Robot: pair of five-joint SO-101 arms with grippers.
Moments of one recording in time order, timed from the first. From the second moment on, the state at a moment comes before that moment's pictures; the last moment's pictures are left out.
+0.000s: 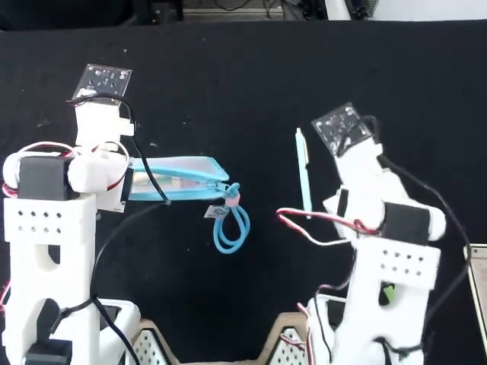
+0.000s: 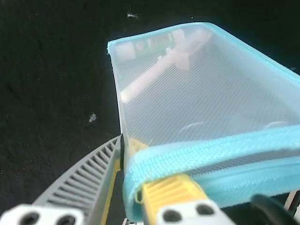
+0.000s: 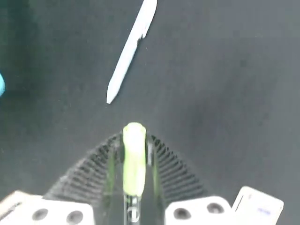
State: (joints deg) left arm -2.1 -32.9 6.4 100.4 -8.7; right arm 13.2 -47.8 38.1 82.2 36.3
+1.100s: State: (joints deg) left arm -2.1 -32.9 7.3 100.4 -8.7; right arm 33.1 2.5 31.6 70.8 49.9
